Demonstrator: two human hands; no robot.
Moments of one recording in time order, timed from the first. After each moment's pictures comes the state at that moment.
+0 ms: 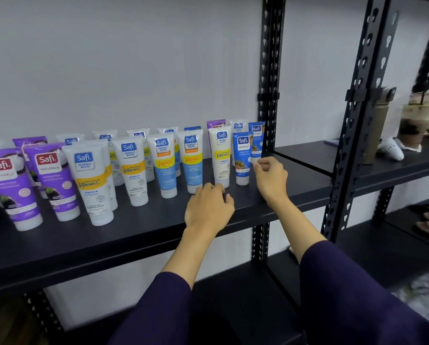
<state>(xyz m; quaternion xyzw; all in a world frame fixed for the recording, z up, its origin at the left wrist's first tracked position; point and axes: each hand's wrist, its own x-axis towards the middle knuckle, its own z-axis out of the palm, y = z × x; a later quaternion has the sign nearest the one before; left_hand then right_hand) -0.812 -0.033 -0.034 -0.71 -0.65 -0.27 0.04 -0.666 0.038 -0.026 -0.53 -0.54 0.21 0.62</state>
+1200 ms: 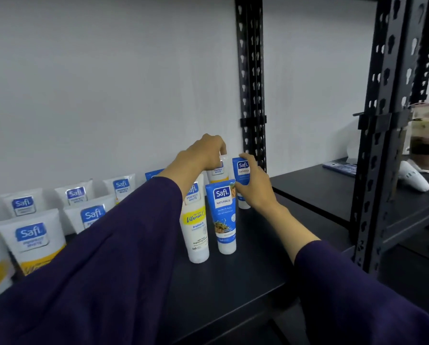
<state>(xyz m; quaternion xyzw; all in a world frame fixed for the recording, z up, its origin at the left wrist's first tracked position) -0.766 0.200 0.123 -0.81 -0.56 -0.16 0.06 -0.630 0.210 0.003 -0.49 -0.67 0.12 0.54</state>
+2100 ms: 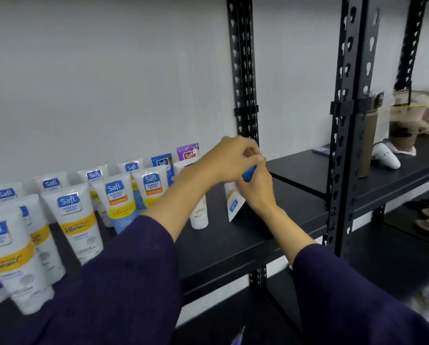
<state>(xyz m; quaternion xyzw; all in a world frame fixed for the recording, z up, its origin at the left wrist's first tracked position) -0.737 0.067 0.104 -0.86 -0.43 -0.25 -0.07 -0.632 0.127 -0.013 -0.48 -0.60 0.17 0.61</state>
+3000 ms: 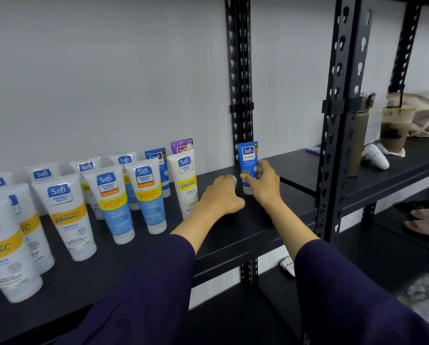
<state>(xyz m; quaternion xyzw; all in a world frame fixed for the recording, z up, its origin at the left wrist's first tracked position) -0.726 0.083 0.016 -0.78 -0.59 -0.17 -0.08 -0.602 0.126 -0.020 -0.52 -0.54 0.24 0.62</state>
